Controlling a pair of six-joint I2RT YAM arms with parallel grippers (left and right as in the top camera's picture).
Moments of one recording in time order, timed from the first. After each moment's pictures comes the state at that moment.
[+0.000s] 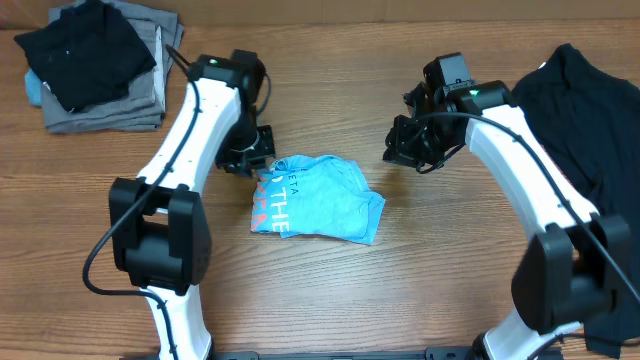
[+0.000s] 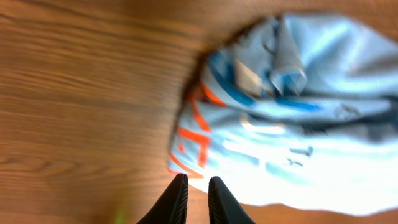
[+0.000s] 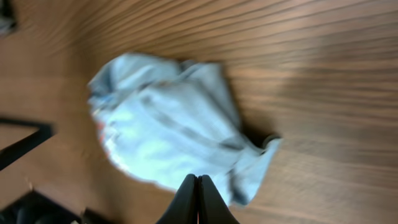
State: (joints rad) left arm -0.24 2.06 1.78 -1.43 0.10 -0.41; right arm 0.24 1.81 1.51 -1.04 -0.47 0.40
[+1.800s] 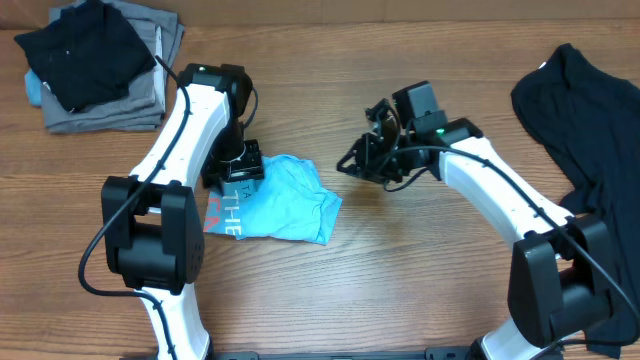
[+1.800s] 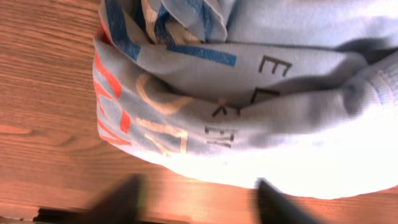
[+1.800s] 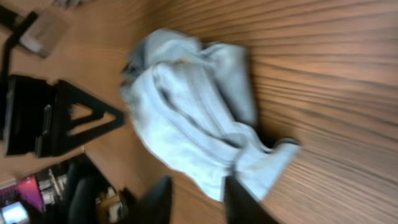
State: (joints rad) left arm -0.18 2.06 1.70 -1.48 0.05 -0.37; right arm 0.35 1.78 1.26 -0.60 -0.70 0.50
